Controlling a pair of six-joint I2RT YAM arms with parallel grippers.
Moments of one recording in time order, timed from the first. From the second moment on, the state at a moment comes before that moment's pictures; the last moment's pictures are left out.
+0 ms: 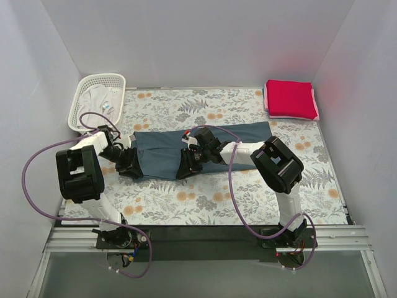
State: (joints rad) left arm 0.20 1.74 1.04 -0.95 0.56 0.19; right arm 0.81 2.02 1.20 0.03 -0.72 0.67
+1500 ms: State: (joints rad) left arm 0.17 1.76 1.11 -0.95 0.54 0.16; right arm 0.80 2.03 1.17 0.05 -0.72 0.72
